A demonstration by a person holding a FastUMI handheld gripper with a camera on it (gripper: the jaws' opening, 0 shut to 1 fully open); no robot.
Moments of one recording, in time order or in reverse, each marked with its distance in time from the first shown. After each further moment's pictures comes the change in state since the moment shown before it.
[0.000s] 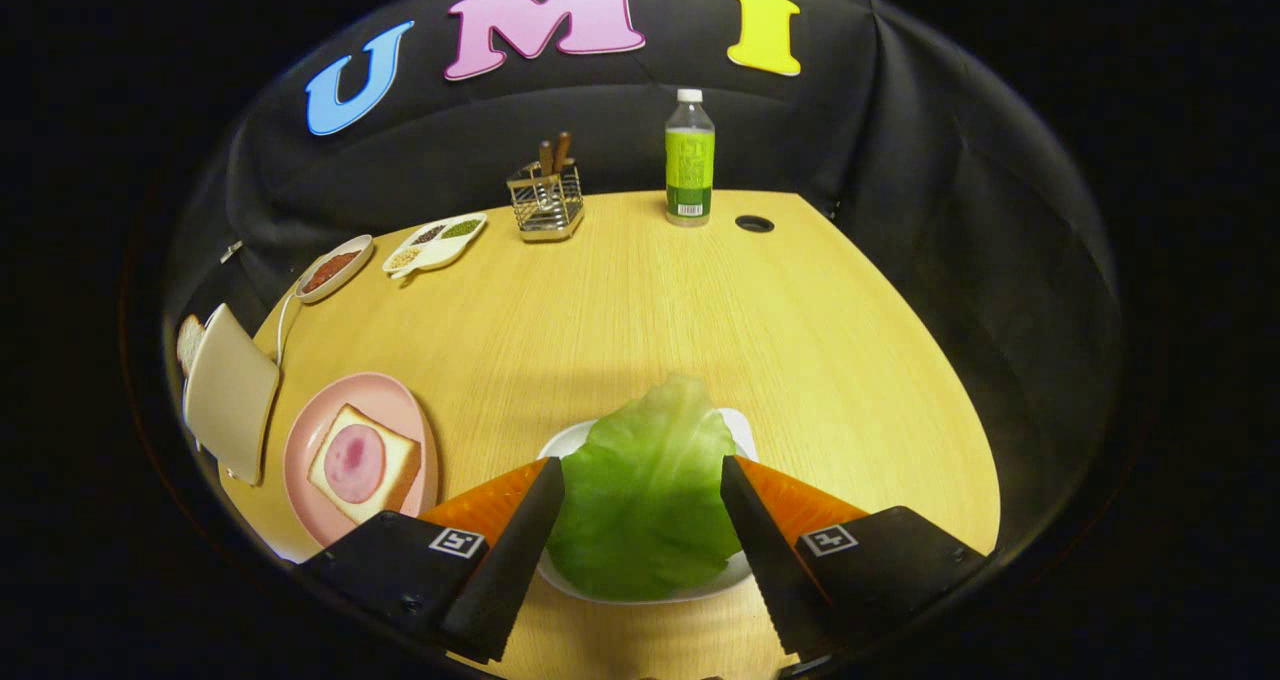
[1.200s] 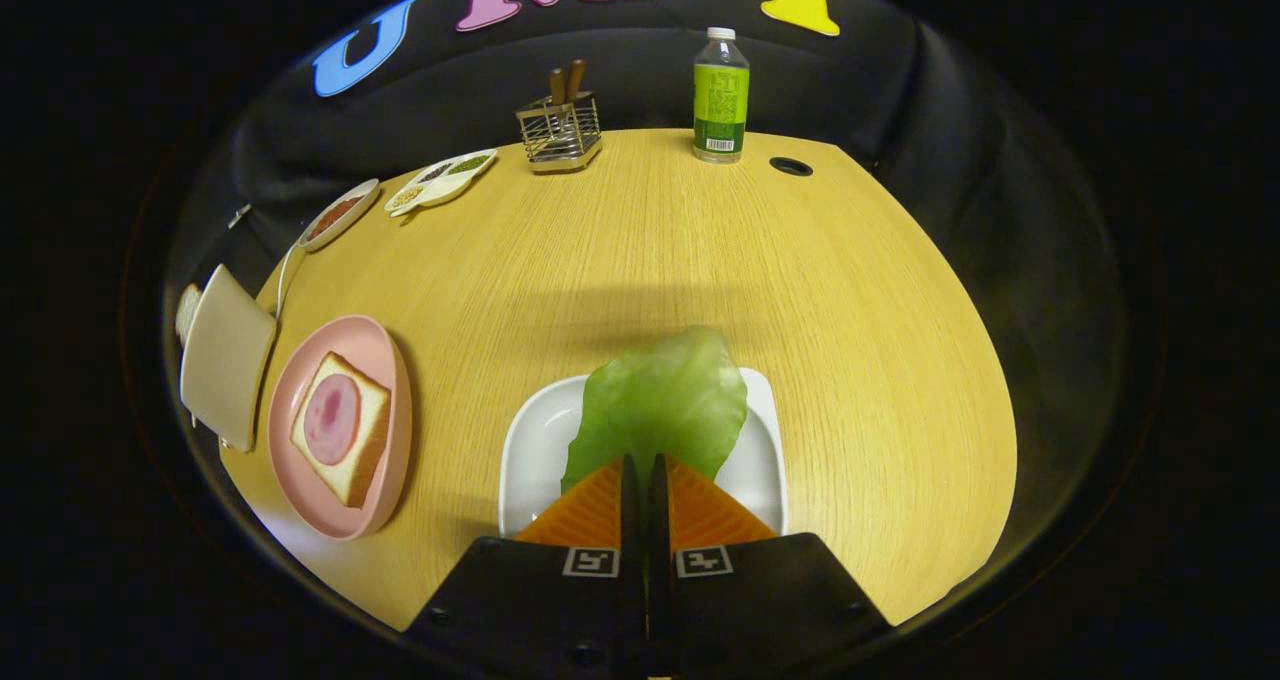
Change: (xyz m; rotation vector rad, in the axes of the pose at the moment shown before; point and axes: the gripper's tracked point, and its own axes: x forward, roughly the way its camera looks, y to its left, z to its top) arm 0.022 0.006 -0.025 -0.034 0.170 0.069
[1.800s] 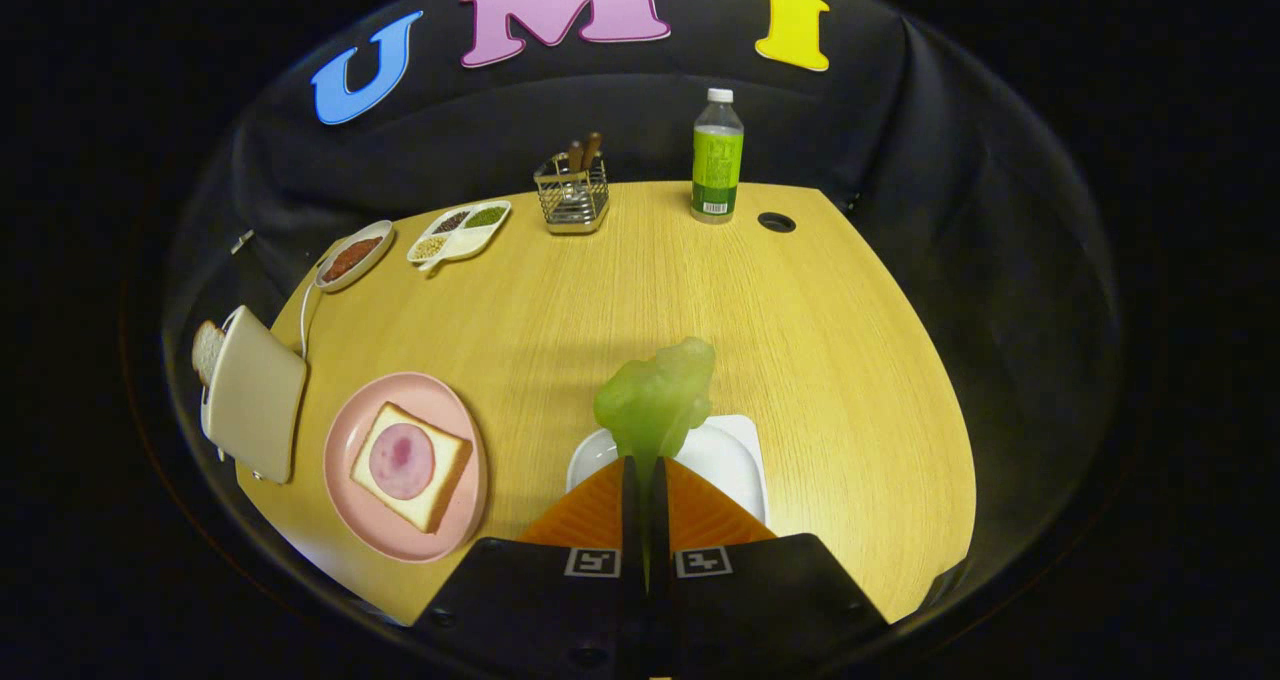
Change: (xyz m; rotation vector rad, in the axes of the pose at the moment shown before) arm -0.073 0.030 0.049 -0.006 -0.118 -0.049
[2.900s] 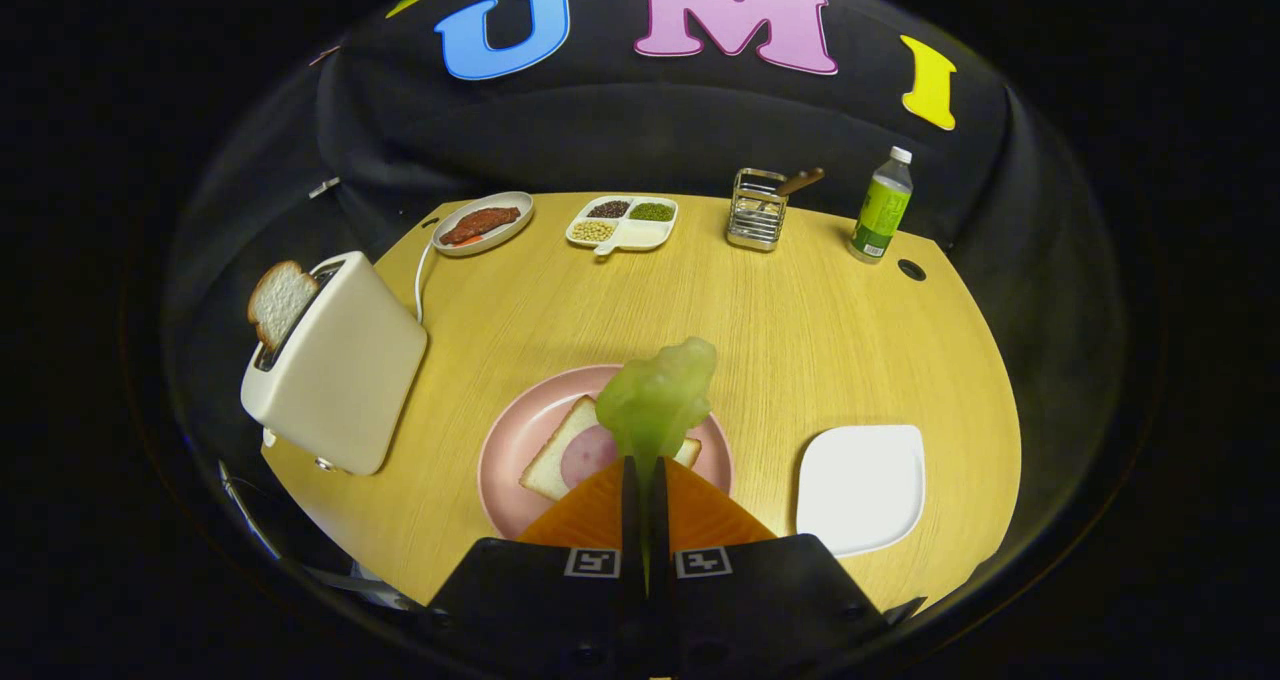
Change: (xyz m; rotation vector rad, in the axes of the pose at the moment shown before) arm -0.016 0.181 -0.019 -0.157 0.009 0.160
